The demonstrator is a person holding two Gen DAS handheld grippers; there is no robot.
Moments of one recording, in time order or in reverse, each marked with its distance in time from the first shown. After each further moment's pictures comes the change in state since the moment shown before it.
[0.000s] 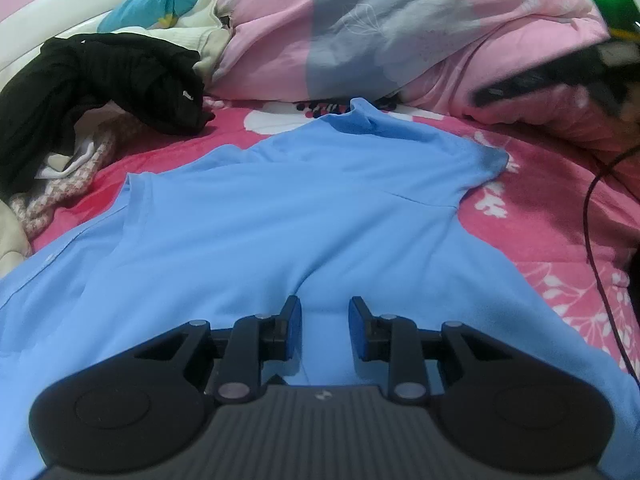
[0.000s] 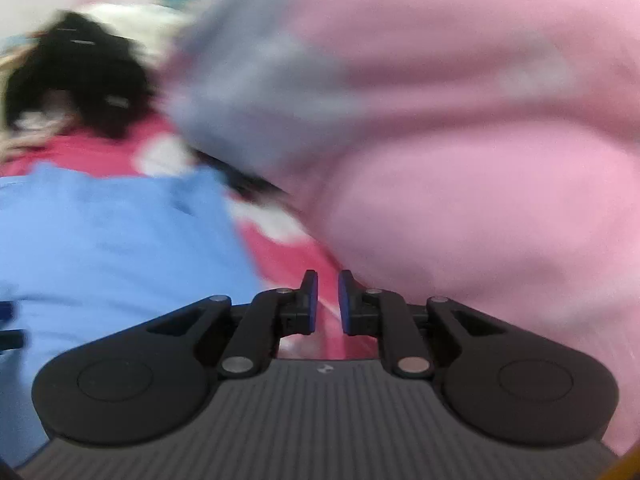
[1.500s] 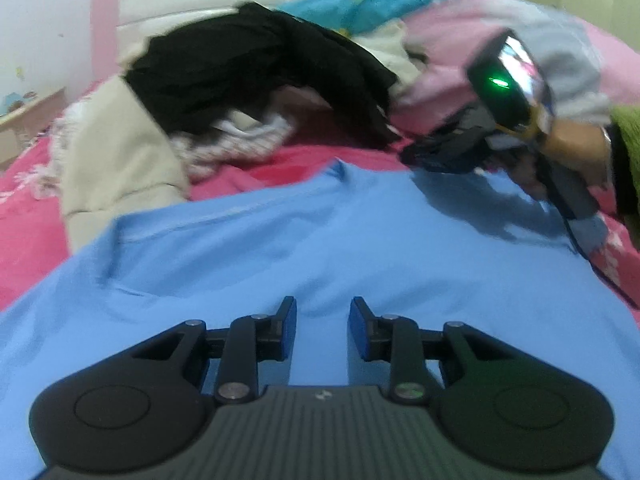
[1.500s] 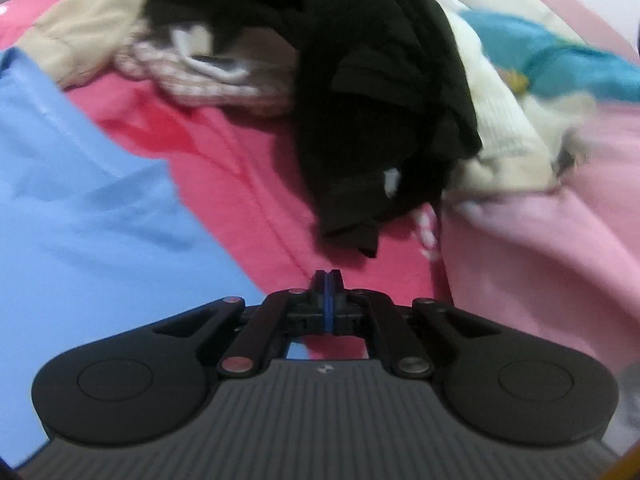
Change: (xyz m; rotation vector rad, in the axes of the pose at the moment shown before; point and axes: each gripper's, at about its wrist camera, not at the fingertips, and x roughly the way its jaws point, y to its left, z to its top) left arm -0.036 0.123 -0.044 -0.312 -0.156 0.205; right arm 0.148 0.189 0.084 -0.617 -0.127 0.210
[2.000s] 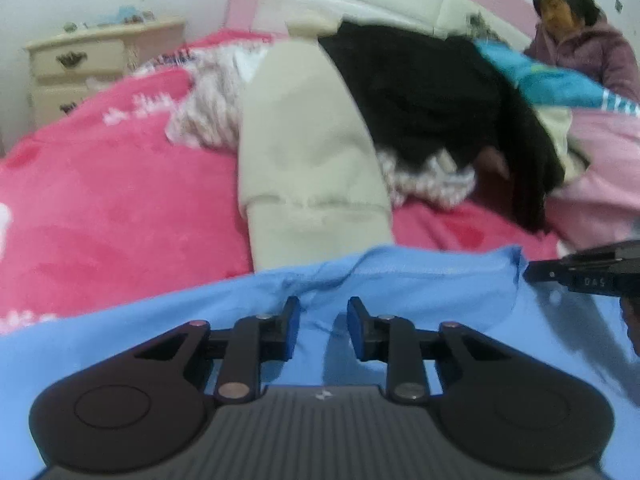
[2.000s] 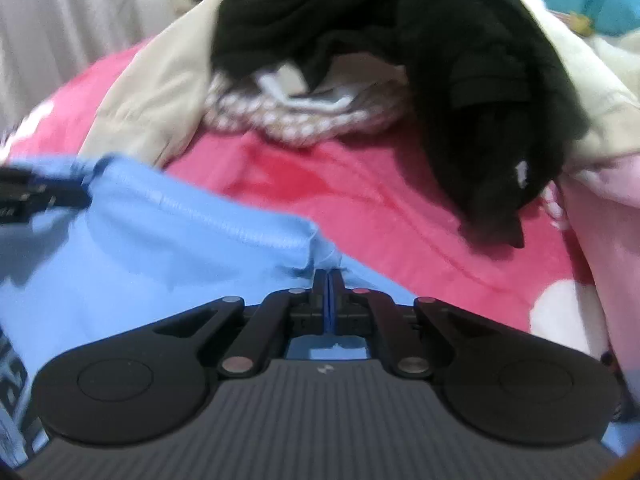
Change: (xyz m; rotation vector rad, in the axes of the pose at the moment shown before) left arm -0.005 0.119 0.023 -0.325 -0.017 0.149; right arm -0.008 0.022 0.037 0.275 0.048 0.331
